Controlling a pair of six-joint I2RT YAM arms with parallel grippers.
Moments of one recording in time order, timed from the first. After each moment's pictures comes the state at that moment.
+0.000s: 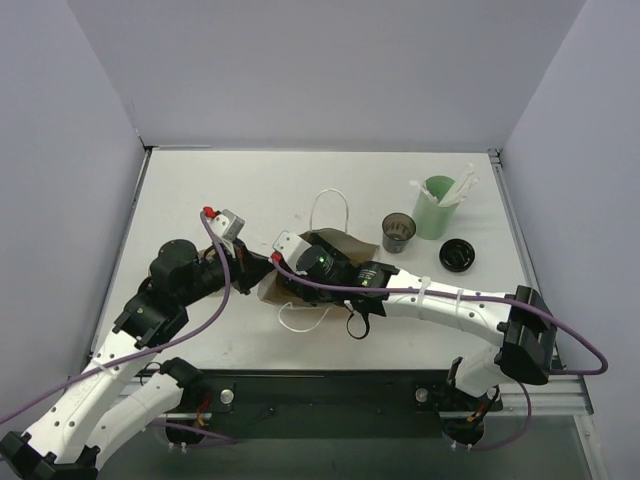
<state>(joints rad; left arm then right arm) -0.56 0.71 0.78 -0.28 0.33 -0.34 1.12 1.48 1.13 -0.39 0.44 -0.16</state>
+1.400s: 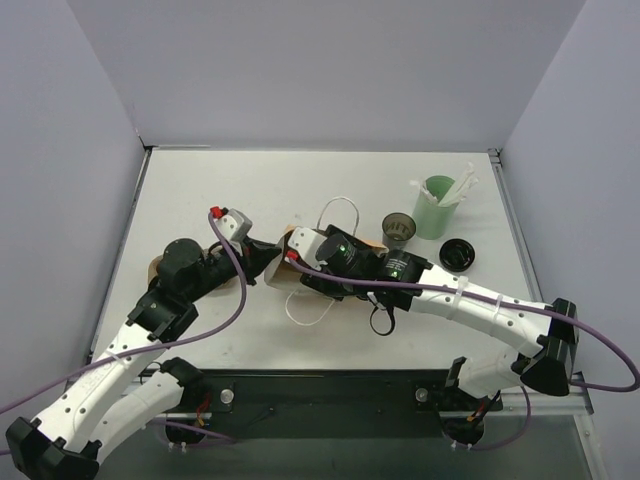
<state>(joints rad) -0.56 0.76 0.71 -0.03 0.31 -0.17 1.10 1.36 1.24 -0.67 0.44 -0.29</state>
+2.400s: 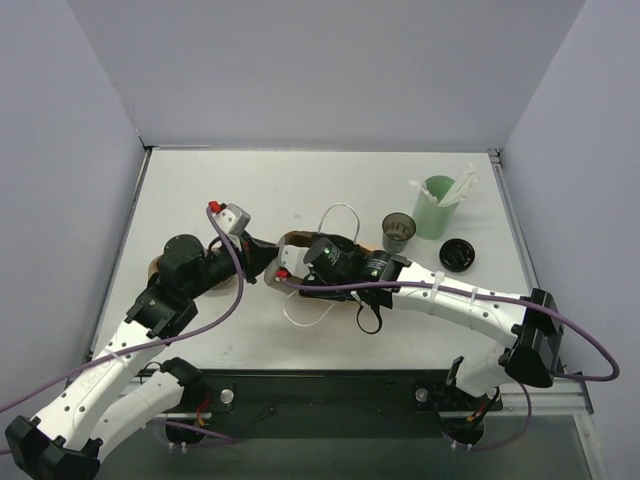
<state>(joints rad) -0.56 0.77 0.74 -0.08 0.31 -0.25 1.10 1.45 1.22 -0.65 0.45 -0.53</state>
